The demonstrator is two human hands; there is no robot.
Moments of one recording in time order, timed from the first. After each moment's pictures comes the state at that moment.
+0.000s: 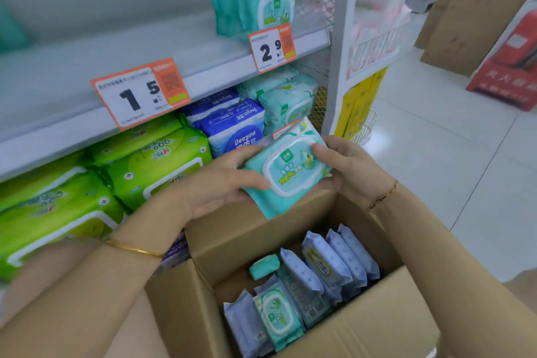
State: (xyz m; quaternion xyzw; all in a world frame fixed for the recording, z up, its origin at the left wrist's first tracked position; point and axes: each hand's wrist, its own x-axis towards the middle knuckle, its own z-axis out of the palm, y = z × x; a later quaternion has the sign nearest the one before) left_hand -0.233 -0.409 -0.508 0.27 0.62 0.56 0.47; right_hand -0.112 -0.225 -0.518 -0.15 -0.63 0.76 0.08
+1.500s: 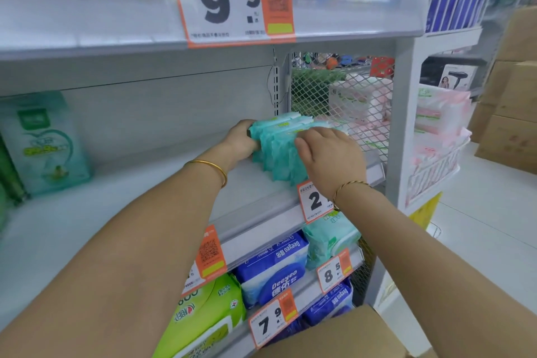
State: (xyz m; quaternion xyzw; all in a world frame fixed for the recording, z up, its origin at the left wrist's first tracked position) left_hand -0.491 -0.287 -0.385 0.25 0.82 0.52 0.09; right_hand -0.345 -0.178 -0.396 -0.13 -0.93 0.04 0.33
